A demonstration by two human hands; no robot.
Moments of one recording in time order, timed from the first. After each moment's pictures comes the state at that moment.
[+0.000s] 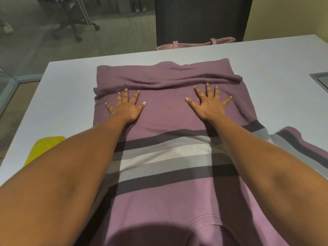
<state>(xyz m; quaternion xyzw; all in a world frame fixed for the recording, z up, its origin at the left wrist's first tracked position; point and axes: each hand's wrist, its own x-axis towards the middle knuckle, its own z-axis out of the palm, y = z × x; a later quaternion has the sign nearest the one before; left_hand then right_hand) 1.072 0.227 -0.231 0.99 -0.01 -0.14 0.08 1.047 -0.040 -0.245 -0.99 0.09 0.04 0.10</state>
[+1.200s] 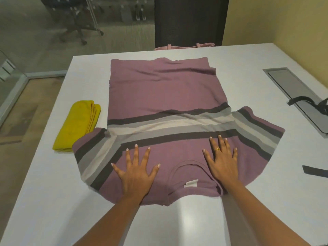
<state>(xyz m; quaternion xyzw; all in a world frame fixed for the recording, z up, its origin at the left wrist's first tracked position) 0.703 0.222 -0.243 0.99 -0.01 -0.12 0.05 0.700 -0.044 -0.248 -0.98 0.14 -0.01 0.12</state>
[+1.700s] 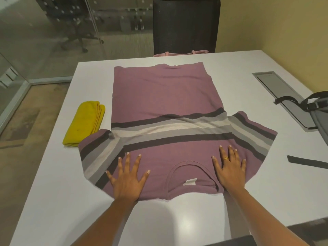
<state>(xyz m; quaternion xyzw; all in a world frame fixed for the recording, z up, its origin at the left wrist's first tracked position) 0.657 0.251 -0.235 0.99 0.02 -0.12 0.08 0.637 -0.056 -0.241 -0.97 0.21 -0.01 0.12</state>
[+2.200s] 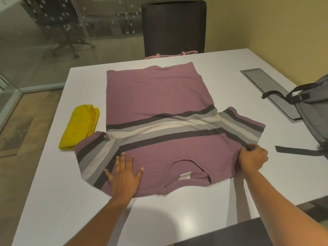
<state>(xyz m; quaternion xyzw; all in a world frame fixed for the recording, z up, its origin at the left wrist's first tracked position) 0.655 0.250 -0.215 0.99 0.02 -0.10 0.12 0.646 -0.108 -0.204 -0.75 0.52 -0.20 0.36</state>
